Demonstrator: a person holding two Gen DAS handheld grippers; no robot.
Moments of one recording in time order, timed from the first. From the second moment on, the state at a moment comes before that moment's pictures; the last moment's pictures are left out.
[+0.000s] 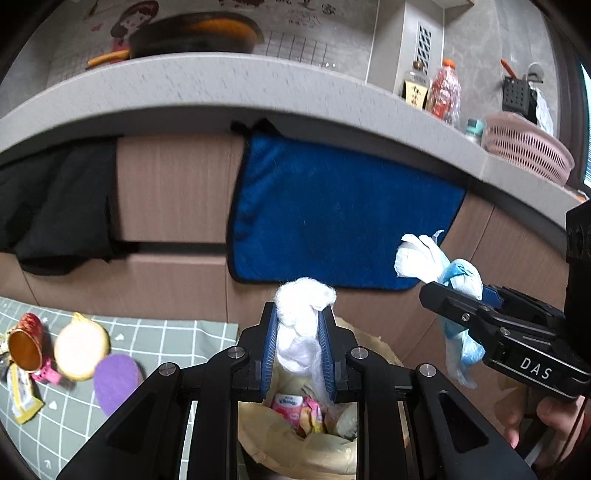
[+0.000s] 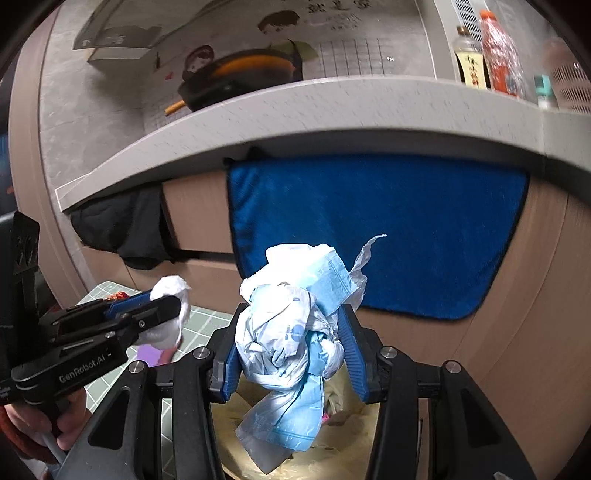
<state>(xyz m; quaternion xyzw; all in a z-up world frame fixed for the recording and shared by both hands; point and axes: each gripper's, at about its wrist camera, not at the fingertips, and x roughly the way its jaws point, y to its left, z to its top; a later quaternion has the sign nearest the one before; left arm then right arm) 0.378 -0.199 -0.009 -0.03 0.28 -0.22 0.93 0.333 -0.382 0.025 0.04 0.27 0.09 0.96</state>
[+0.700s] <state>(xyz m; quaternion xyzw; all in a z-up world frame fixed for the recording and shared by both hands) 0.420 -0.209 -0.061 -0.05 0.38 -0.29 0.88 0.370 -0.396 -0.033 0.06 0.33 0.06 0.94</state>
